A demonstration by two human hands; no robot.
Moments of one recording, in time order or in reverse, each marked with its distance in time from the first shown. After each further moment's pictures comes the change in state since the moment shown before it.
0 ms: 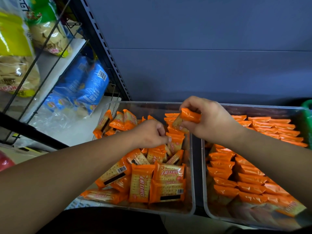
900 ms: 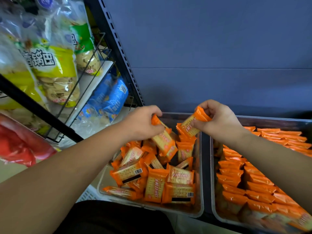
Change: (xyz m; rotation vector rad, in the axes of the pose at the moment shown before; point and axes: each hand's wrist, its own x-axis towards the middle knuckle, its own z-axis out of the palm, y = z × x) left_hand -0.064 0.013 -0.080 0.126 0.371 0.063; right_hand 0.006 -0.015 -0.008 0.329 0.104 0.244
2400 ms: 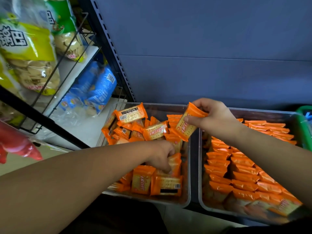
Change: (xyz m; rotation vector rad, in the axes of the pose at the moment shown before) left_hand -0.015 0.042 0.097 0.191 -0.786 0.009; right_hand -0.013 0.009 -0.012 0.037 -0.103 0.050
